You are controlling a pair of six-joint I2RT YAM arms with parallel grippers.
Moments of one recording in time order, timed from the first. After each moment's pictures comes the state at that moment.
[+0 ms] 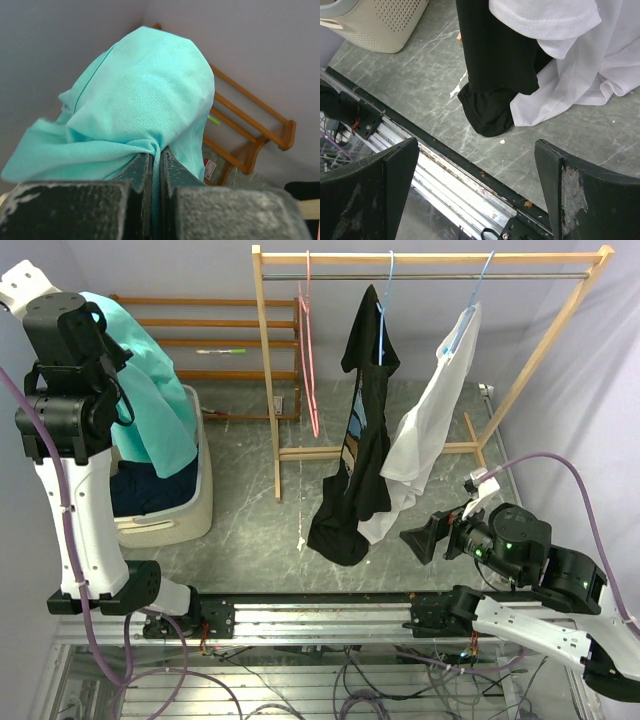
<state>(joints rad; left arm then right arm) -0.03 1.43 2.28 -1.04 -0.49 -0.44 1.00 0.47 1.01 -0.93 0.29 0.42</state>
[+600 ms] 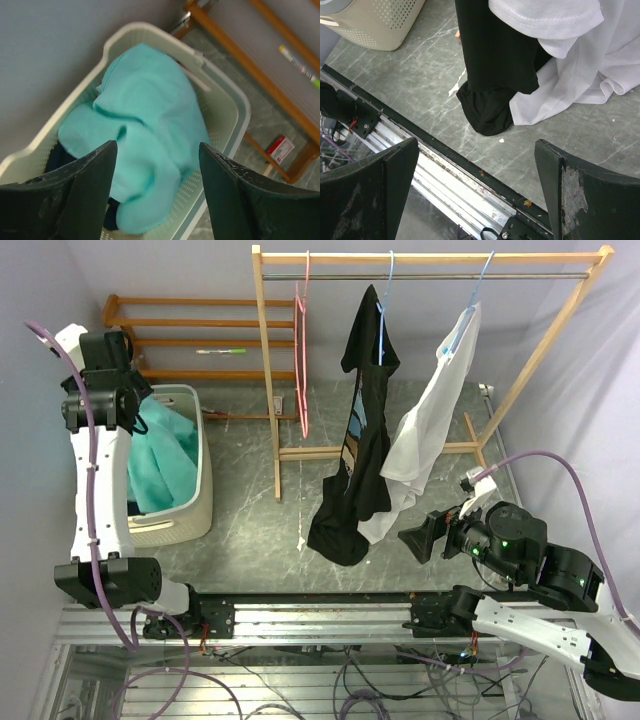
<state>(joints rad) 0.10 1.43 1.82 -0.92 -0.49 -0.49 1.00 0.50 1.01 -0.93 0.29 0.42</state>
